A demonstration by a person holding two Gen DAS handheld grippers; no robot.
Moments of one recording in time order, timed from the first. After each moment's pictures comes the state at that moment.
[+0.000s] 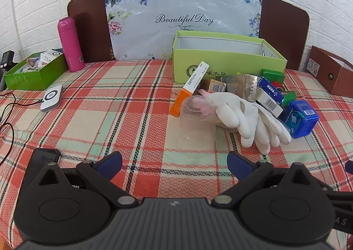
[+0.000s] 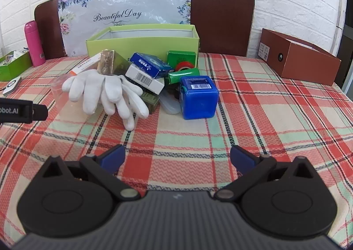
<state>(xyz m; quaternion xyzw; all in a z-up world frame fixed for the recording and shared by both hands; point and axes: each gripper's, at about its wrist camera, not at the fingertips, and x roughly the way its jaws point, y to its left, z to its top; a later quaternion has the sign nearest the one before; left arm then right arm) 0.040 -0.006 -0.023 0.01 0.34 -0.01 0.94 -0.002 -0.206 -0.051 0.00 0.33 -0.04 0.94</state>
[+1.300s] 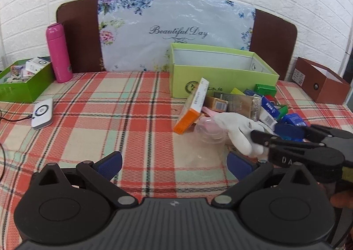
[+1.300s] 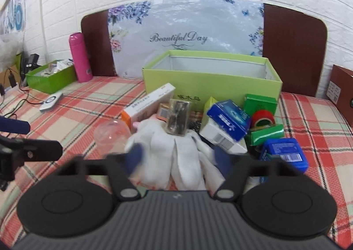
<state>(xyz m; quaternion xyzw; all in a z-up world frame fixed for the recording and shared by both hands) 0.060 0.039 -0.006 -0.01 0.33 -0.09 0.94 0.082 -0.159 -0.038 0.00 0.28 0.10 0.95</state>
